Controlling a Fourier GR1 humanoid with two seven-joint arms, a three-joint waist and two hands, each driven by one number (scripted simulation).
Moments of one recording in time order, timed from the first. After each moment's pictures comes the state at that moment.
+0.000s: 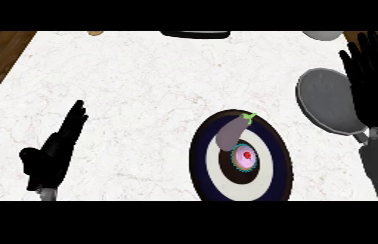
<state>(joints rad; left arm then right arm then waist) 0.05 0.38 -0.17 -1.57 0.15 0.20 0.04 -0.30 -0.46 -0.03 -1.54 -0.49 -0.26 0.10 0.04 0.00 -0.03</state>
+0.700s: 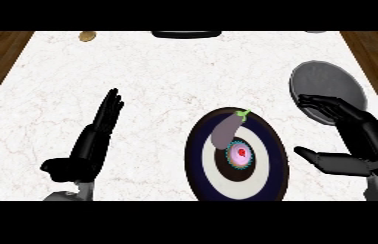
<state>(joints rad) -0.03 0.22 -0.26 -1.61 0.15 0.19 -0.08 -0.06 -0.55 0.12 -1.66 -0.35 0.12 -0.20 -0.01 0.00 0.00</state>
